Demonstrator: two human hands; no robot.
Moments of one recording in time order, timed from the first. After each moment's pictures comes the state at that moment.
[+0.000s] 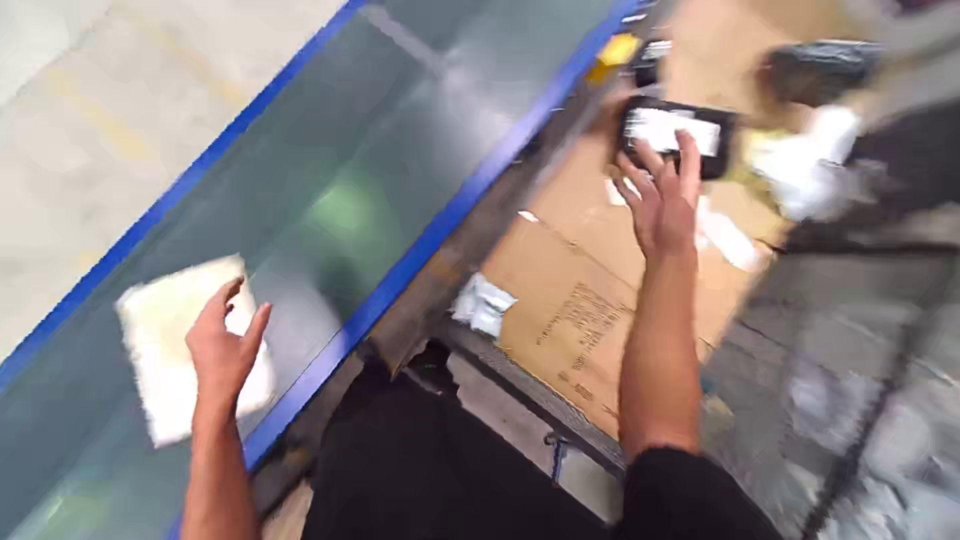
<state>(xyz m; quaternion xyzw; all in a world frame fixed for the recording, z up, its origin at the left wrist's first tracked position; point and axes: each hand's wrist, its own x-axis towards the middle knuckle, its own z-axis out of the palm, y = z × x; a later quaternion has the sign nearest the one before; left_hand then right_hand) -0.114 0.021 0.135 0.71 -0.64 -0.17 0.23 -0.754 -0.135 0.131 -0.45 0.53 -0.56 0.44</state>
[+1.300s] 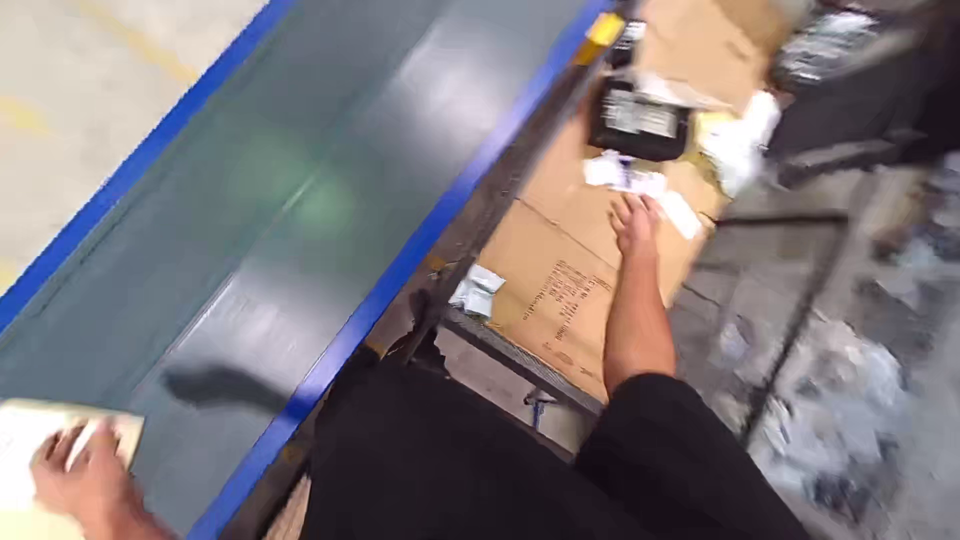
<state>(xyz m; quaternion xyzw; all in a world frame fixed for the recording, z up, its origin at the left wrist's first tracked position) 0.063 0.139 0.092 0.87 -0.25 -0.23 0.36 -0.811 -0.109 0.019 -0.15 0.76 -0.53 0.34</state>
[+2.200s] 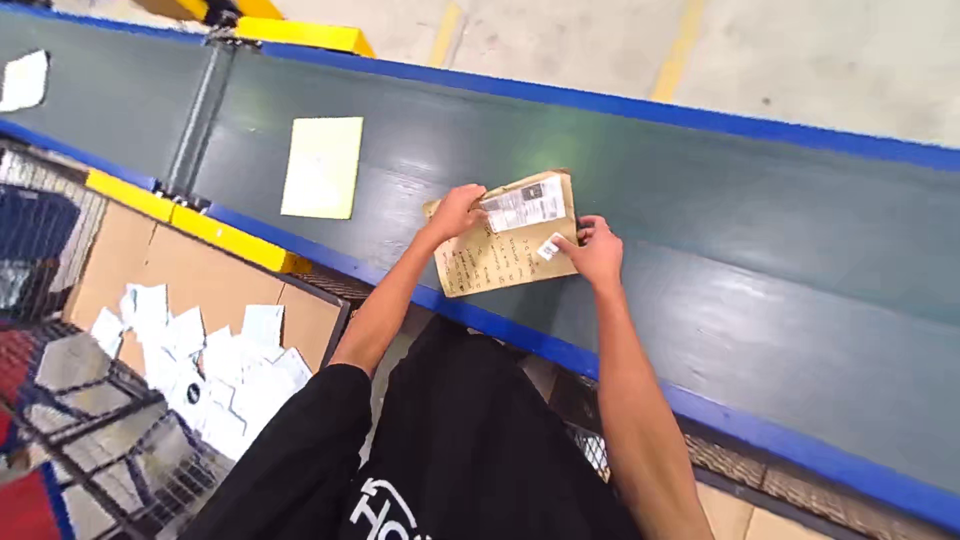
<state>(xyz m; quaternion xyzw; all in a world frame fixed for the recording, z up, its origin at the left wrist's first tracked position) 0.168 0.175 0.027 0.83 -0.43 -0.19 0.29 -0.045 -0.067 0.000 -0.84 0.36 0.03 0.40</state>
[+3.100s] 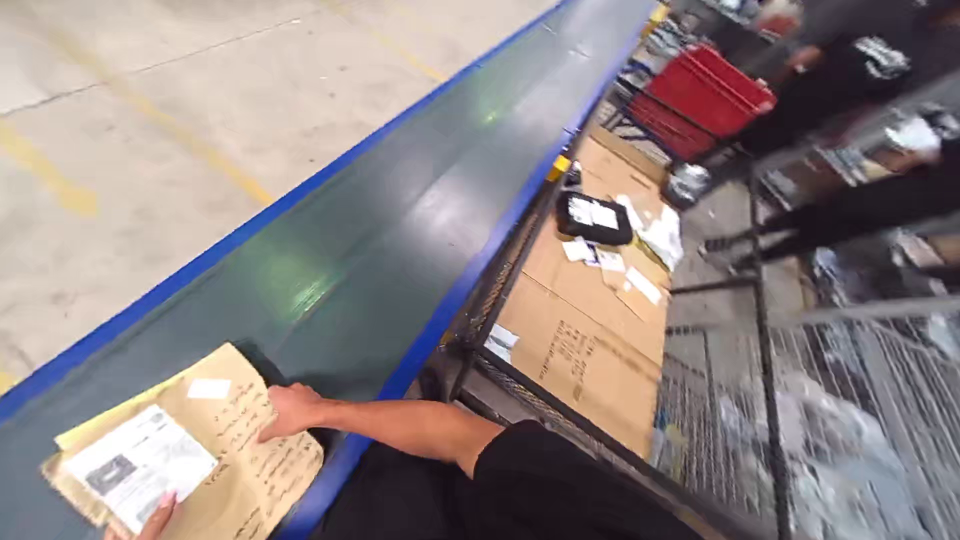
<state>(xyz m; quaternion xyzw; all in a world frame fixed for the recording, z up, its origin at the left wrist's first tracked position) 0.182 0.252 0.042 0.70 -0.21 -0.45 0.51 -0.024 0.068 0.013 -0.70 0.40 0.00 0.58</state>
